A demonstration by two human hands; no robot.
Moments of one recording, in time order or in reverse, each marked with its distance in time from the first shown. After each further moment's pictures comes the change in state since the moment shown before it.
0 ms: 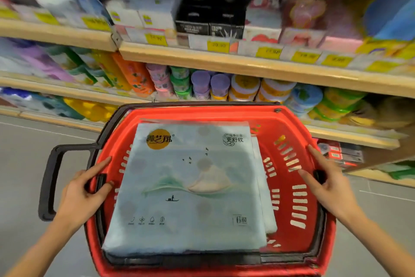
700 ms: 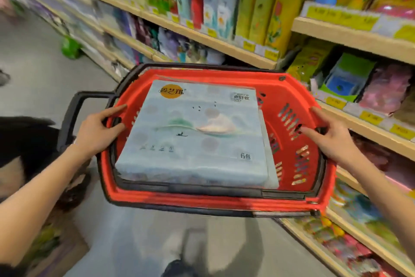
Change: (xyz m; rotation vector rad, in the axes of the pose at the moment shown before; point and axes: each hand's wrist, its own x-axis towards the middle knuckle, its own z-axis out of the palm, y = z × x) left_hand -0.180 0.044 -0.404 0.013 0.503 -0.246; right_hand -0.020 -0.432 -0.071 0.039 -0.224 -0.605
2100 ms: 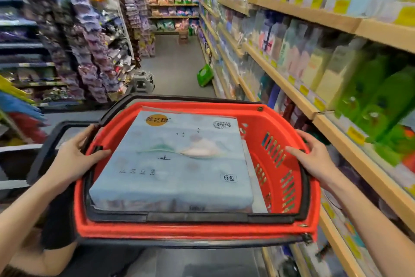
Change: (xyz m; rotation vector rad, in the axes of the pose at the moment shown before) left_hand 0.434 -0.317 -0.223 -0.161 0.612 -0.551; right_hand 0.626 -0.382 0.552 0.390 -0.504 -0.344
